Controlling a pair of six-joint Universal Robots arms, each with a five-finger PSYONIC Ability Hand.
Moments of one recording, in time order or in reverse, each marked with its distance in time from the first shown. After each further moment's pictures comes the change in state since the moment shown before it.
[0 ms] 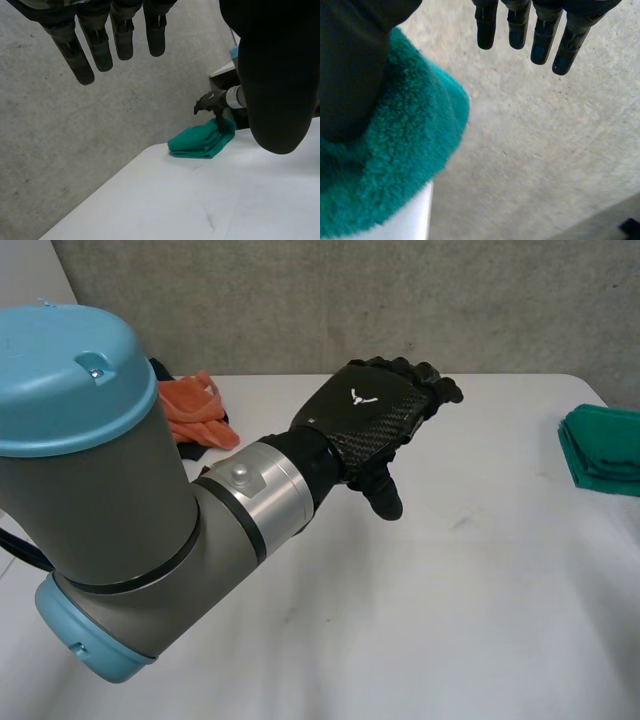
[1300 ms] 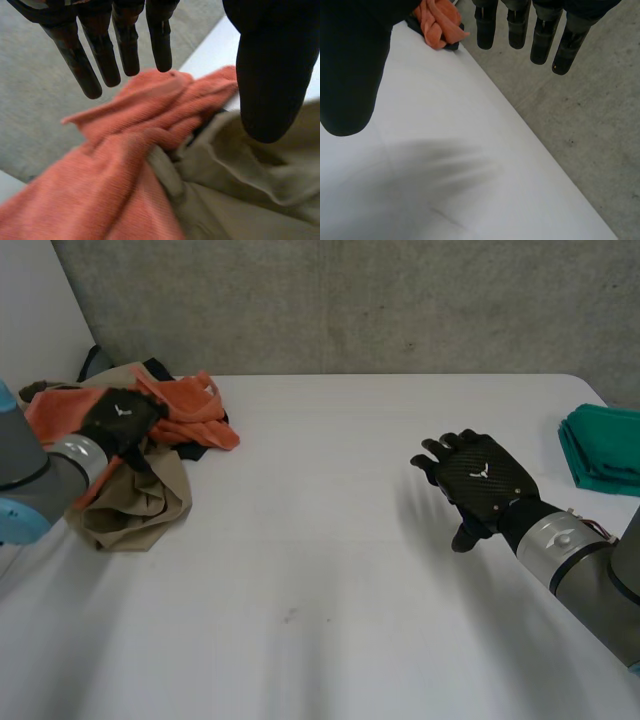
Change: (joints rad) left arm 0.754 -0.466 0.144 0.178 0.155 0.476; right arm 0.497 -1.091 1.618 -0.418 -0.371 -0.156; left_hand 0.157 0.163 0.157 0.162 0.171; right_hand 0.000 0.000 0.000 0.000 0.000
